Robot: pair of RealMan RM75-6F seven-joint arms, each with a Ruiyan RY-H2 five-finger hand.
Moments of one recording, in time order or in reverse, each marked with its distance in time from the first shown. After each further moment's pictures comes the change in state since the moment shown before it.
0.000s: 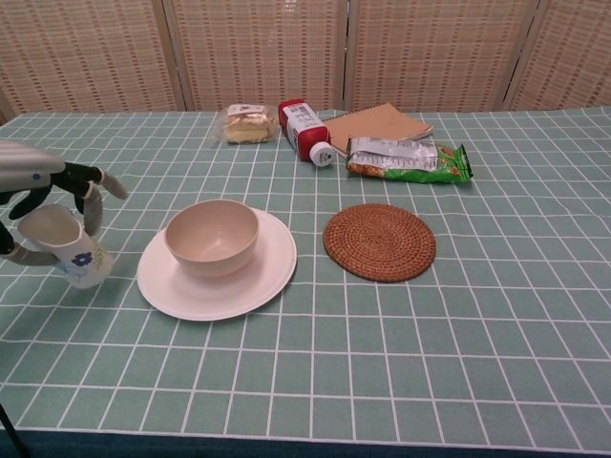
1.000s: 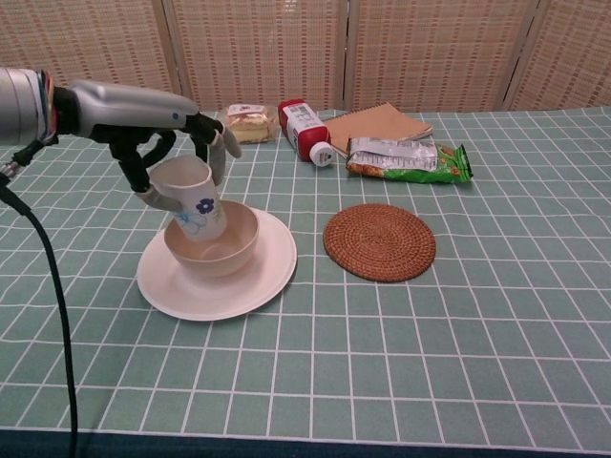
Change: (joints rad) left arm -0.267 -0.076 -0.163 -0.040 -0.201 -0.273 0.059; right arm -0.013 0.003 -0.005 0.015 0.012 0.009 0.024
